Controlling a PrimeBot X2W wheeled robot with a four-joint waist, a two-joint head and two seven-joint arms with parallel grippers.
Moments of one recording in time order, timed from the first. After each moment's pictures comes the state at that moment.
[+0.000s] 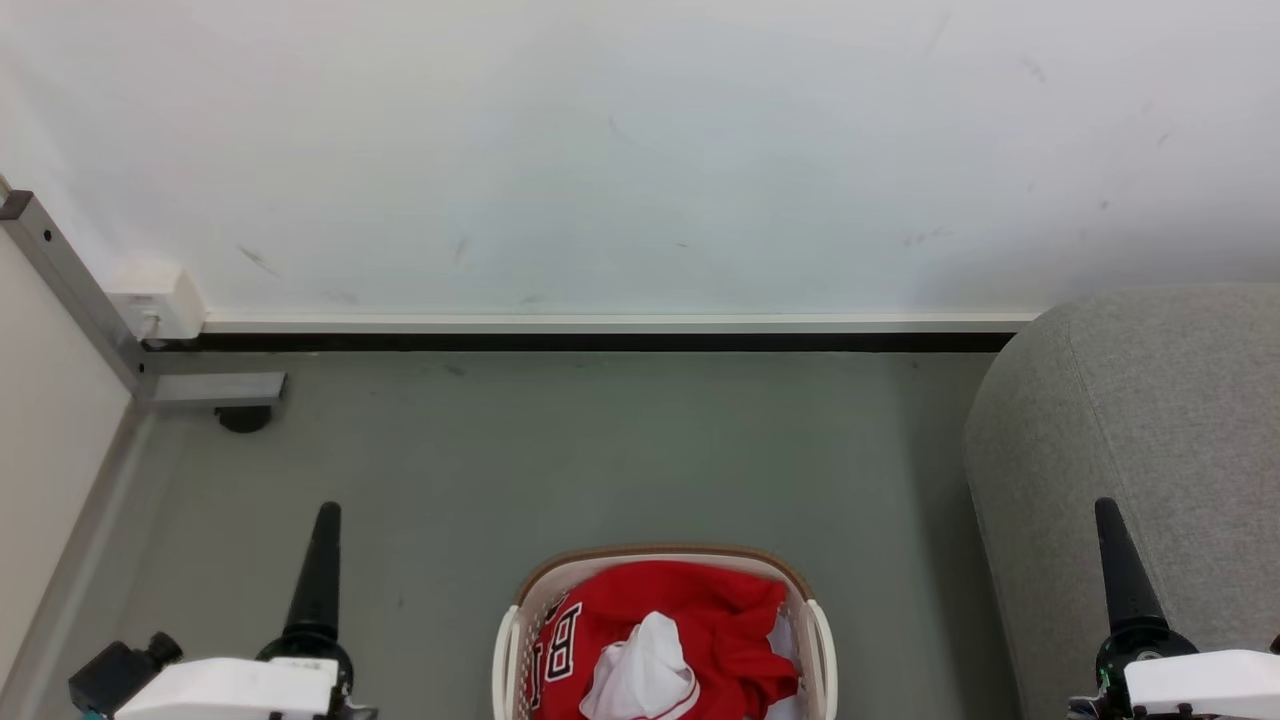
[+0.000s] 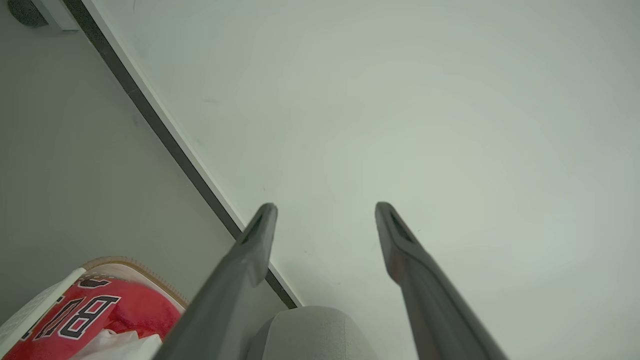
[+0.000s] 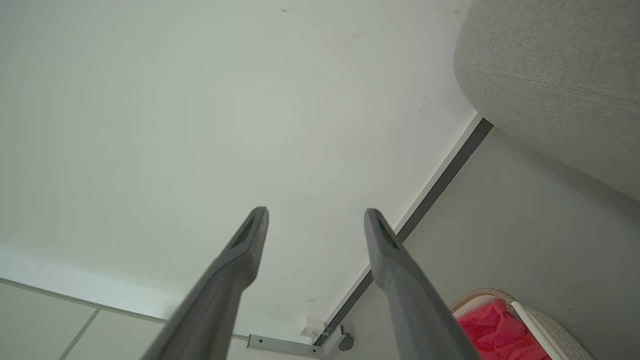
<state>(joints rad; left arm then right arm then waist) -0.08 0.04 0.07 0.17 -1.20 -0.12 -0.02 -0.09 -0.06 0.01 0.20 1.36 0.13 -0.02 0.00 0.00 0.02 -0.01</state>
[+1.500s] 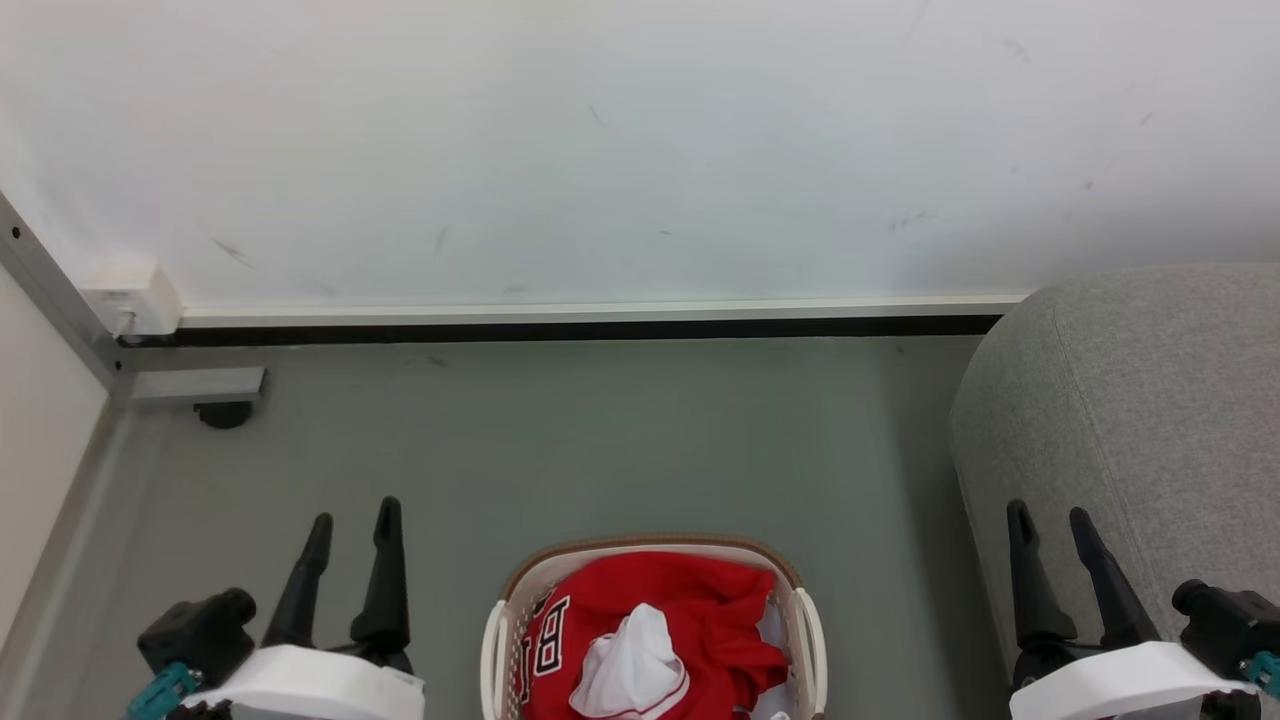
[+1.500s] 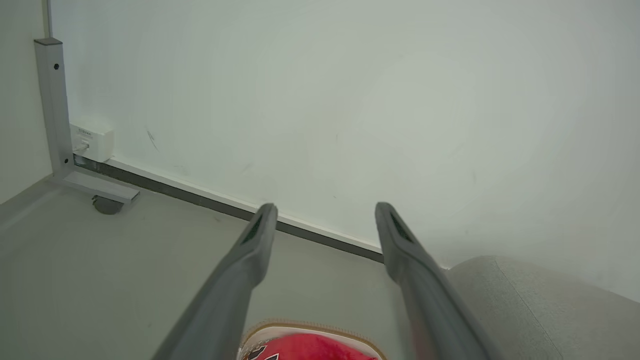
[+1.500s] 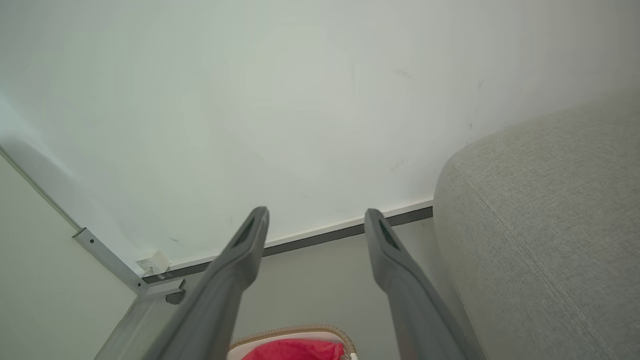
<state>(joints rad) -0.09 0.07 -0.03 0.14 -0.47 -0.06 -0.15 -0.13 -0.06 0.08 0.27 0.56 0.13 -0.15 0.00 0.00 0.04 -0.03</state>
